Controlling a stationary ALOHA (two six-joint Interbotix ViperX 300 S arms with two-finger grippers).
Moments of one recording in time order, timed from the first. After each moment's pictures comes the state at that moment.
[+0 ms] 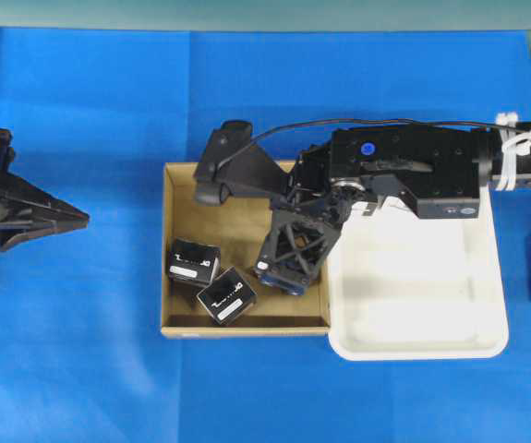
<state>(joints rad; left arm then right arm) -0.04 -0.96 1.05 0.01 0.04 -0.16 -0.05 0.17 0.11 0.12 1.03 0.24</state>
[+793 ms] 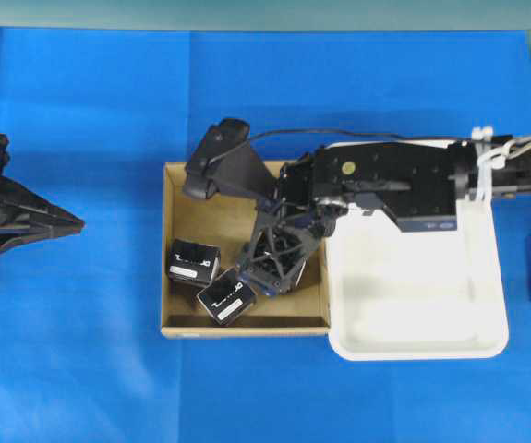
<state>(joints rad) -0.05 -0.99 1.05 0.01 0.15 -0.17 -0.03 0.22 0.10 0.05 0.96 0.39</state>
